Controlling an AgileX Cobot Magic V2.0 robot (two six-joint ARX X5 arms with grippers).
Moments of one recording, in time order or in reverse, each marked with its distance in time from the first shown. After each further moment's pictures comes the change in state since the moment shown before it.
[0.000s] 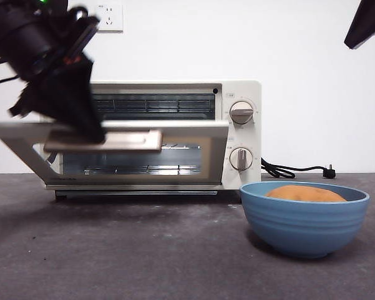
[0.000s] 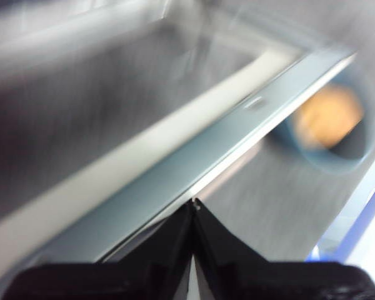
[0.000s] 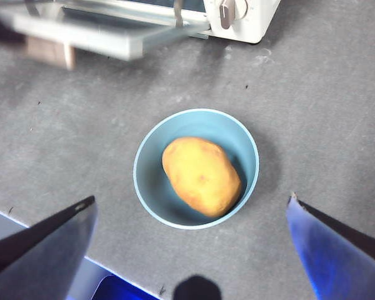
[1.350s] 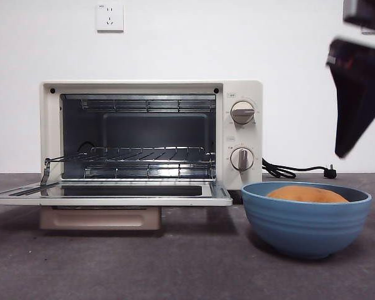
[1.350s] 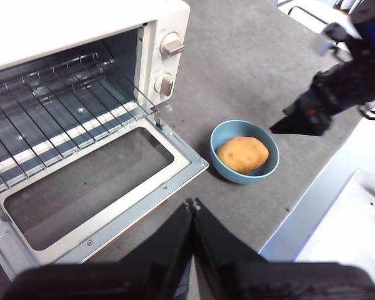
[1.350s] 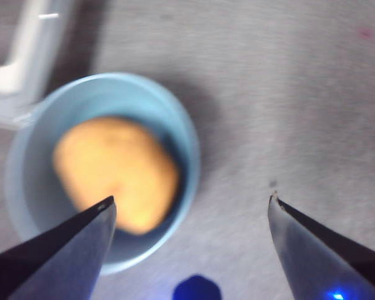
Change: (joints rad) left arm 0.000 -0.755 -0.001 -0.235 -0.023 0.026; right arm -0.134 0.426 0.002 0.098 0.049 0.083
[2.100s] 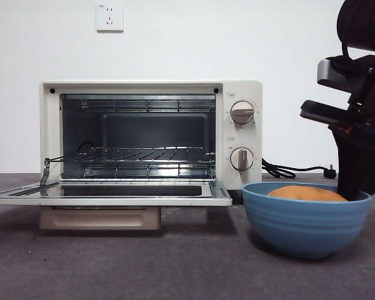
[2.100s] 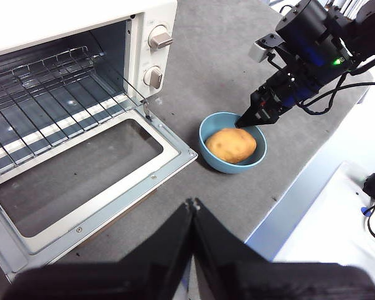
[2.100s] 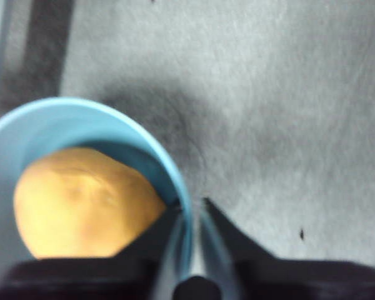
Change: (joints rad) left arm 0.000 -0.032 0.000 -0.056 0.019 0.000; right arm -0.067 0.248 0.003 0.187 -0.131 -0.054
